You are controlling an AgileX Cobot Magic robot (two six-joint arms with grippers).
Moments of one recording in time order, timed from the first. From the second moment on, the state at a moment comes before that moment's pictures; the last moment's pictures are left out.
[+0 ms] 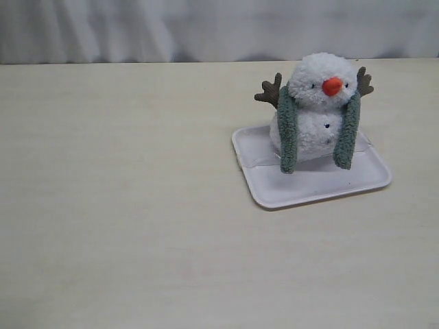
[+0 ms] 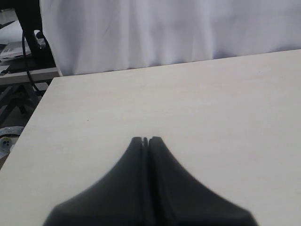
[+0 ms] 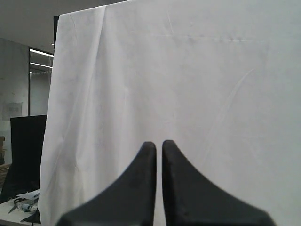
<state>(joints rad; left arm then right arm) -0.03 0.00 0.00 0.04 0.31 0.06 0.49 0.00 -0.93 -0.25 0.63 0.17</state>
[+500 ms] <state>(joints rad) -0.03 0.00 0.00 0.04 0.31 0.06 0.35 0.00 -0.93 -0.19 0.63 0.17</state>
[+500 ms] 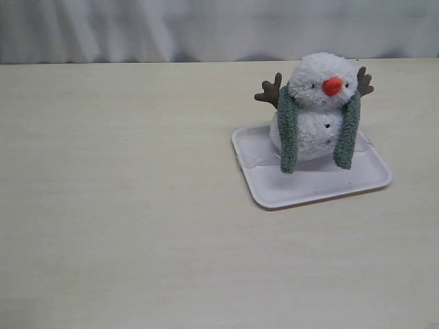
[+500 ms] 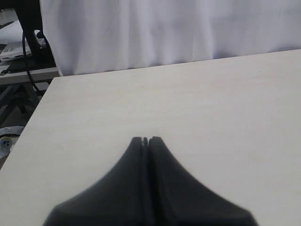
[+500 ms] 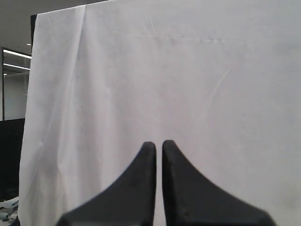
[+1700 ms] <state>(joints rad) -0.03 0.00 0.00 0.04 0.31 0.06 -0.03 0.00 -0.13 -0.11 0.16 -0.01</state>
